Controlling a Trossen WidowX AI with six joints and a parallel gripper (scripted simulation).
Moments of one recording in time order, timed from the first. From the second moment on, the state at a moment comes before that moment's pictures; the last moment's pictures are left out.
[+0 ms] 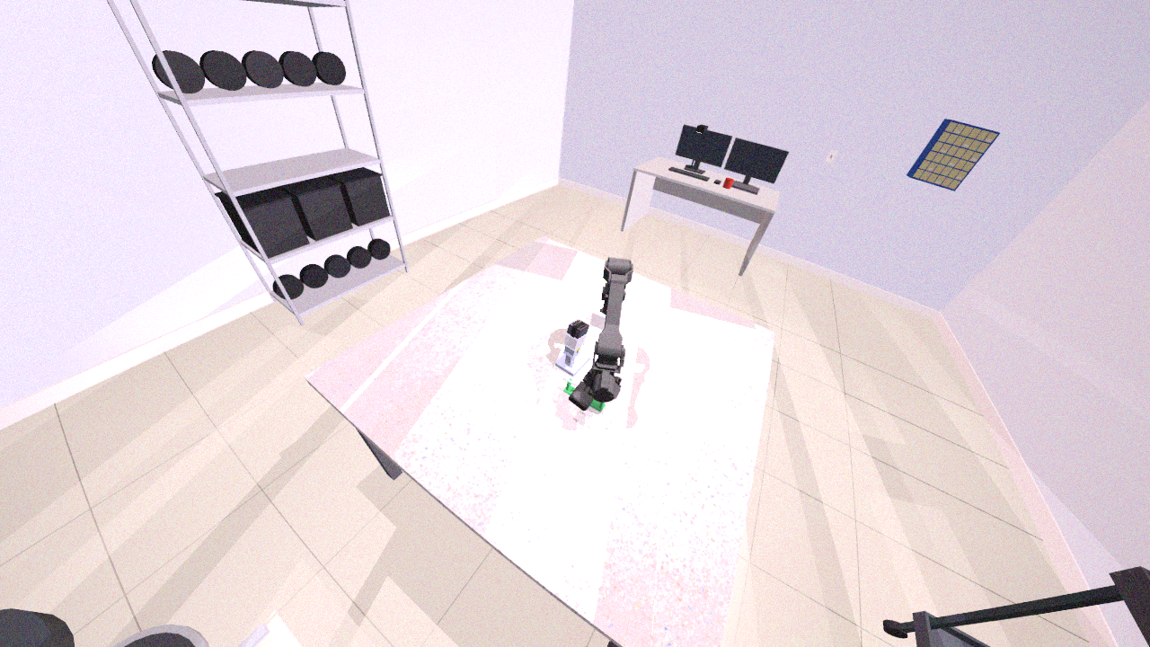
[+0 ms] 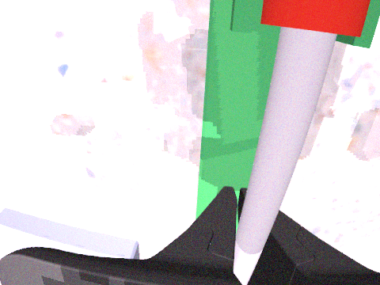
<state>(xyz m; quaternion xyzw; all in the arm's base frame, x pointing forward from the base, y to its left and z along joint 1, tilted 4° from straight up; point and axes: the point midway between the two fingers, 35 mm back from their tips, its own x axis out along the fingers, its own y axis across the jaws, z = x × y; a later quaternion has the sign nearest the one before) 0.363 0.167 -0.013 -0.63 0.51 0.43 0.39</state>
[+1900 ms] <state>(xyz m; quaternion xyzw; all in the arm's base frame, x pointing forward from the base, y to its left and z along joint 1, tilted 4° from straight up) 0.317 0.169 0.060 -0.62 0.53 0.42 0.40</state>
